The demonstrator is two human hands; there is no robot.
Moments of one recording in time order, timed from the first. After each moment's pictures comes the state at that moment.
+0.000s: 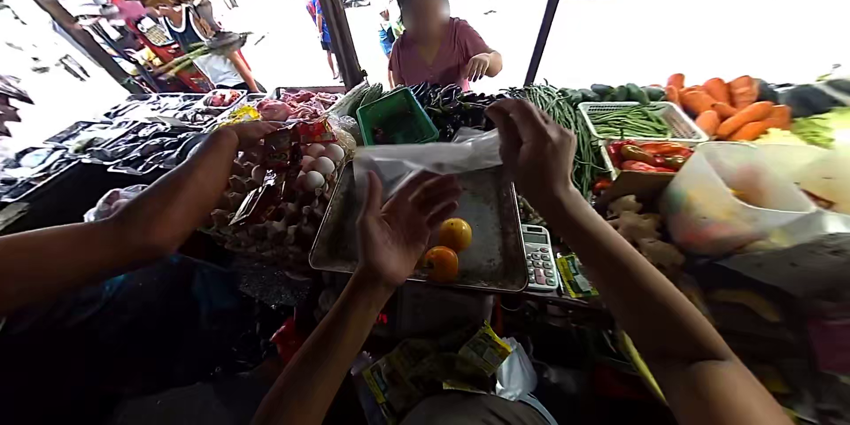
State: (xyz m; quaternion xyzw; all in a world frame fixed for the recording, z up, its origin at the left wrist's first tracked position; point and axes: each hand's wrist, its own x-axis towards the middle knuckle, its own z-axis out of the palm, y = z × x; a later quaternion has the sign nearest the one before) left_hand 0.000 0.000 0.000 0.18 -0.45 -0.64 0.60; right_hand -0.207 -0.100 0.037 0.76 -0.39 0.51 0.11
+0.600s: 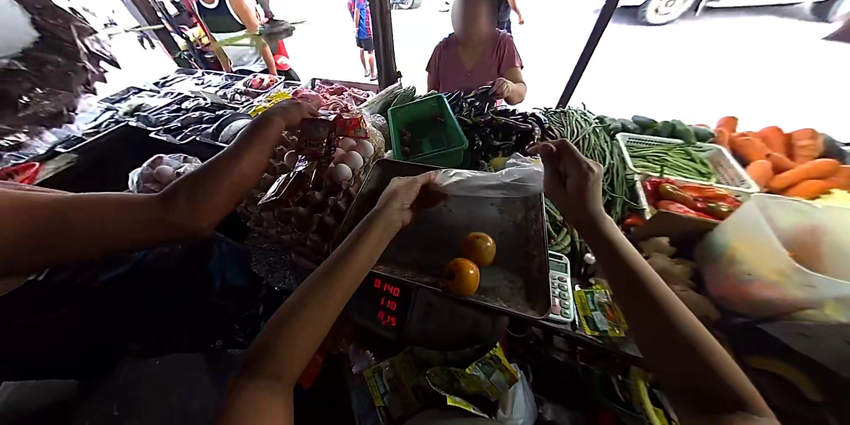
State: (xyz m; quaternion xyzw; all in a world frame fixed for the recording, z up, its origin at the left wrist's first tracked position) left_hand 0.036 -0.085 -0.001 0.58 -0.27 -0.57 0.52; right_hand -0.239 -0.158 -0.019 0.80 -0.33 0.51 0.02
